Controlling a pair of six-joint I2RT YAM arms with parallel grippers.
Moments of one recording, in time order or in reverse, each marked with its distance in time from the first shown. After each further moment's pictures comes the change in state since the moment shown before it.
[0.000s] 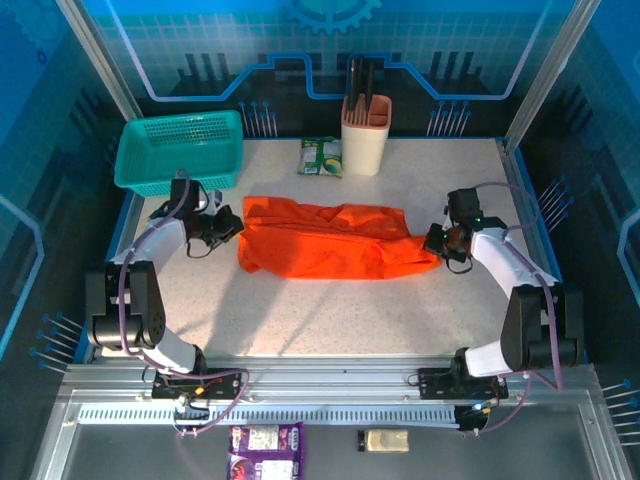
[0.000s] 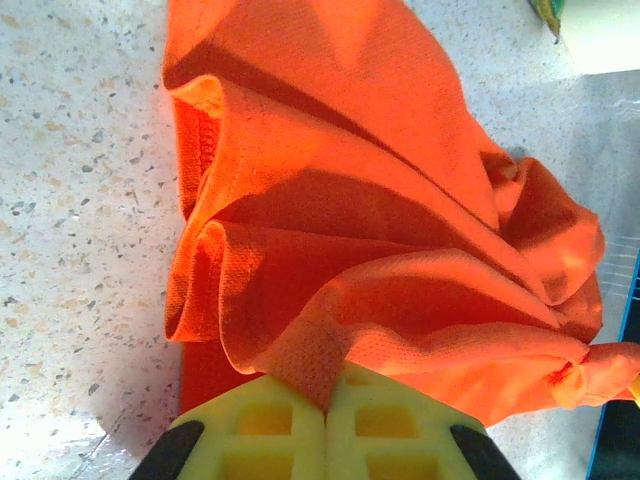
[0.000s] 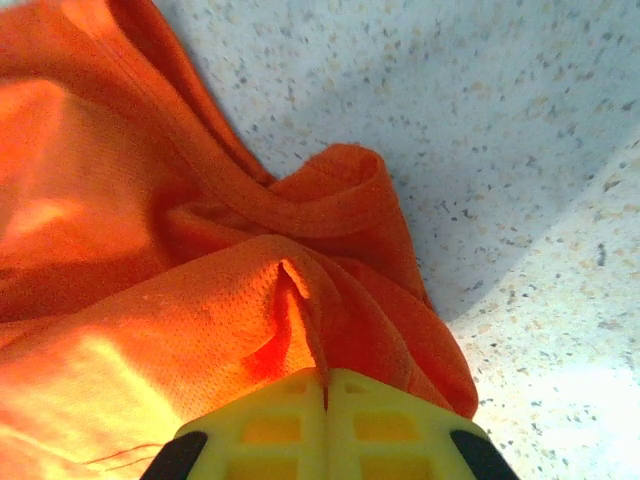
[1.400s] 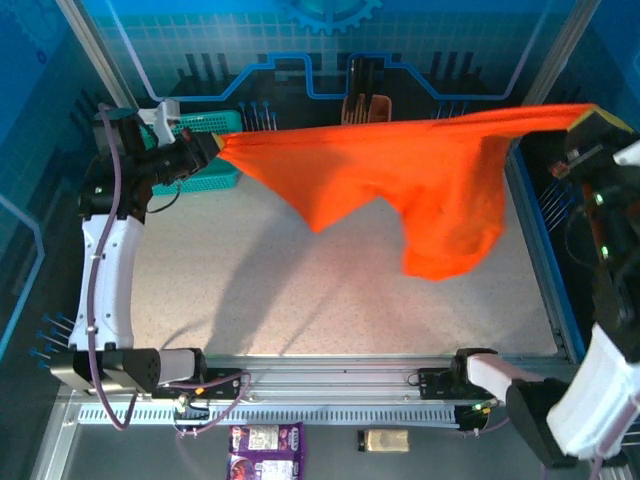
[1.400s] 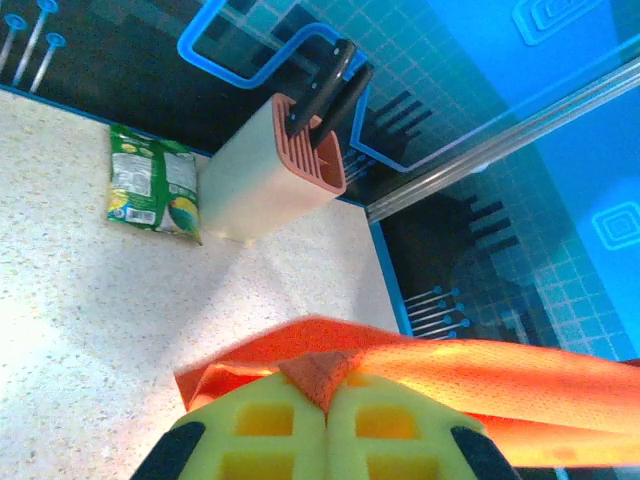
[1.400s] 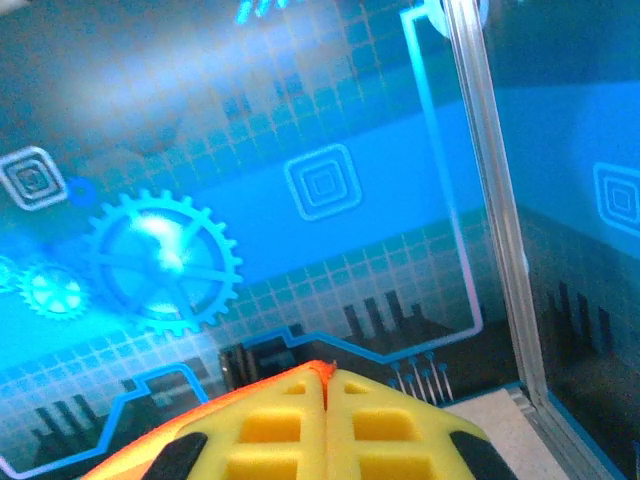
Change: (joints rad) left arm 0.019 -0.238 0.633 -0.258 0.150 -0.090; right arm -0.056 -0.305 1.289 -0.384 0.216 -0.106
